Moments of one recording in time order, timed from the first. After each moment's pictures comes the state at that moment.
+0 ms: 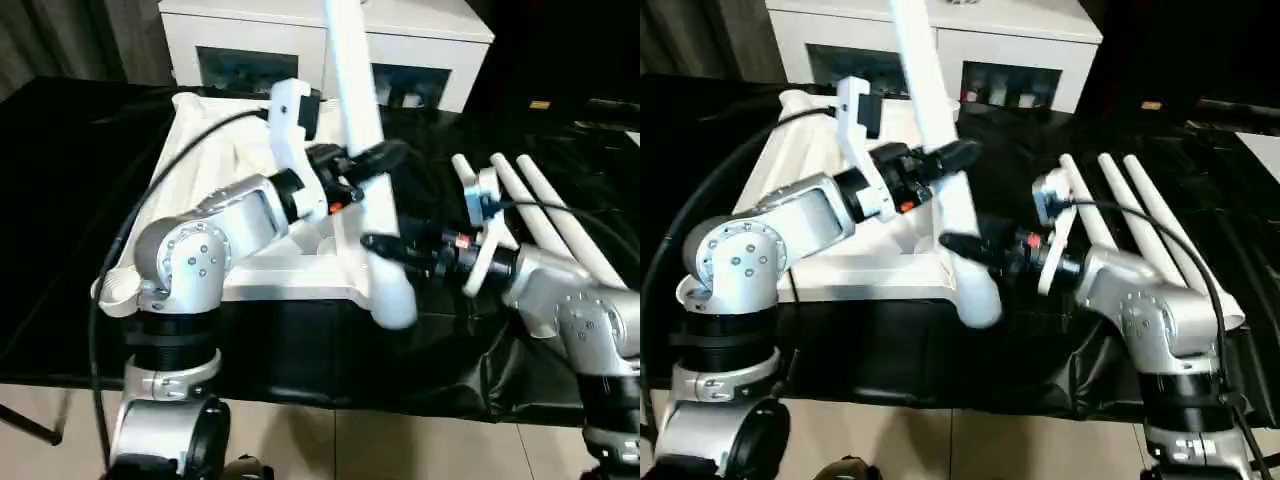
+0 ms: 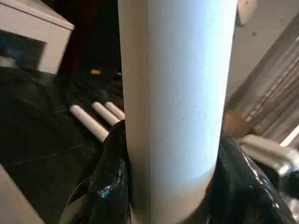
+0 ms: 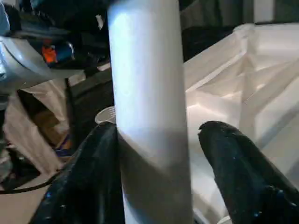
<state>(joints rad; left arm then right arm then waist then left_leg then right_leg) -0.74 0.05 0.09 -0.11 -0.67 0.97 -0.30 -0.44 -0.41 -0.05 -0.06 0.64 0.77 0.84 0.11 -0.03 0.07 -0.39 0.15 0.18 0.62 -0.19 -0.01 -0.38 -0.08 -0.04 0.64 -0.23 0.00</state>
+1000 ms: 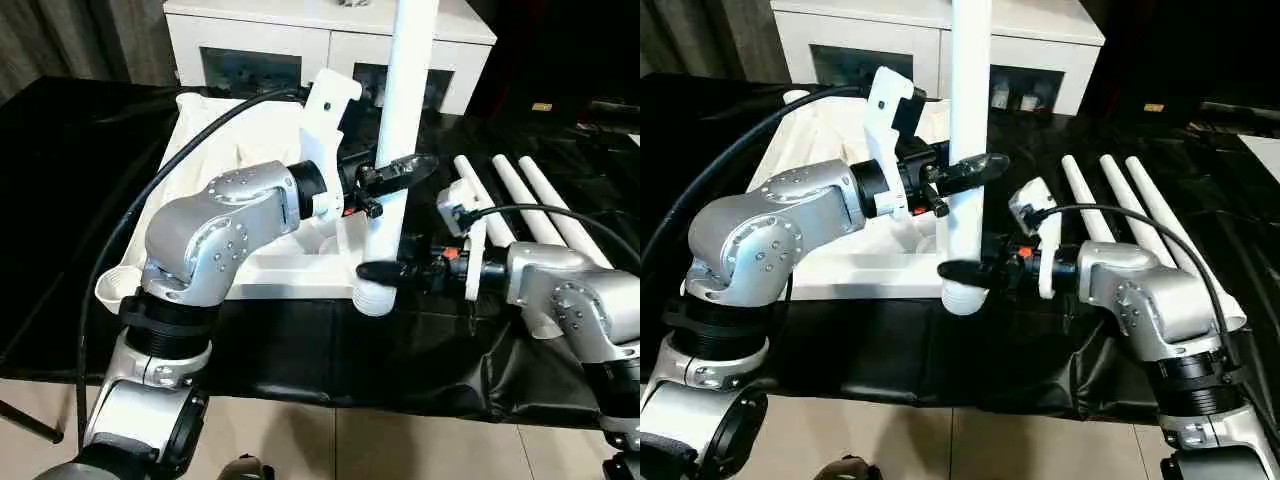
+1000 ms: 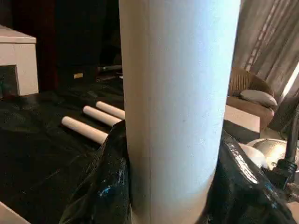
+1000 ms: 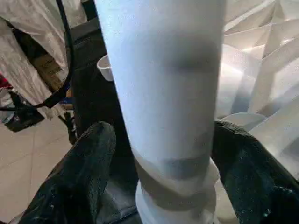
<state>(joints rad) -0.80 0.16 -0.12 -0.11 -0.57 0.88 -0.49 -0.49 -0.52 0.11 -0.01 0.56 0.80 0.96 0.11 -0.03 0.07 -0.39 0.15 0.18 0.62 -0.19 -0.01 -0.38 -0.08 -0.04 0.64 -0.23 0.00</state>
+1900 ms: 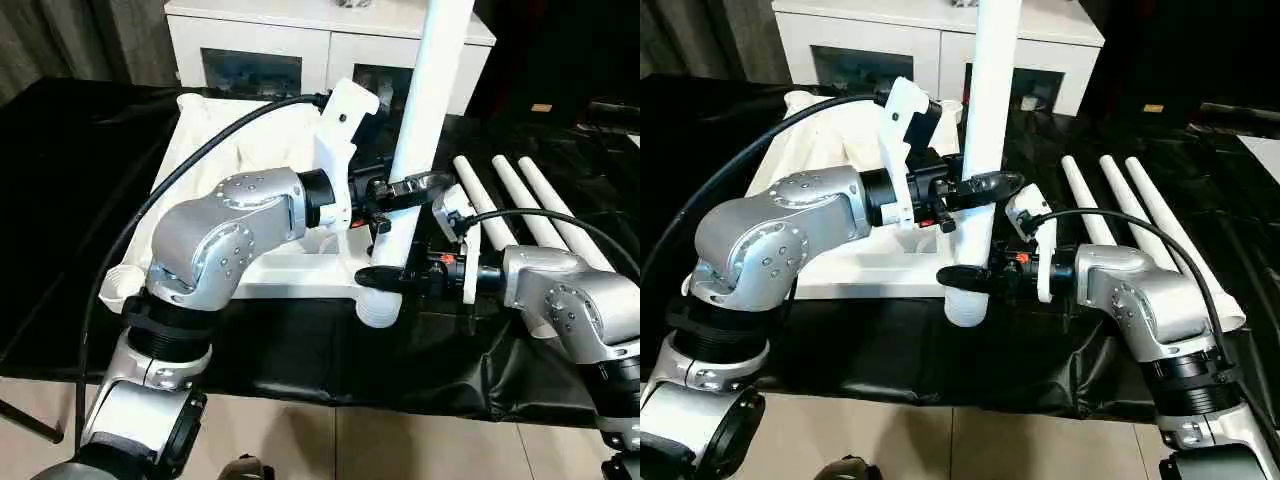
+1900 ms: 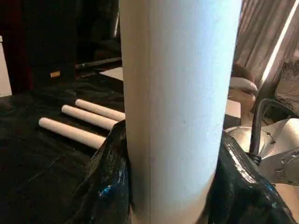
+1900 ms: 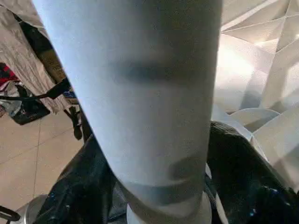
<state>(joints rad) -0.80 0.17 -0.16 -0.12 -0.56 0.87 -0.56 -0.49 -0.52 0.14 0.01 0.54 0.77 1.00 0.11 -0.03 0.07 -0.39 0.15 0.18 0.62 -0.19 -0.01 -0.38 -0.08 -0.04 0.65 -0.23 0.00</state>
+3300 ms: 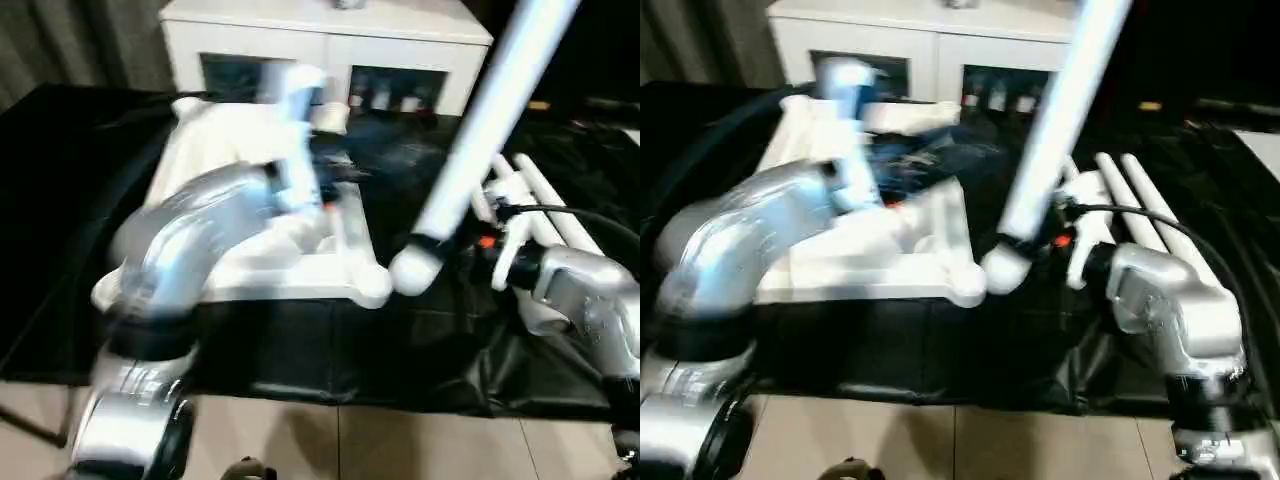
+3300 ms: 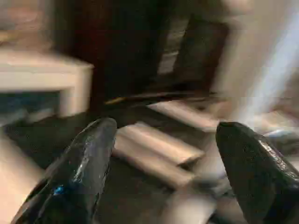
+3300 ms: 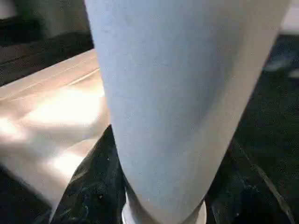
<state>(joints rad) -0.51 0.22 0.06 -0.22 -0.44 0.64 -0.38 -0.34 -0.43 -0.08 -0.03 0.26 0.41 0.50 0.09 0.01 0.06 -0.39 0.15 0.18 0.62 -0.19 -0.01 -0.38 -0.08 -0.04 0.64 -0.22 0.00</state>
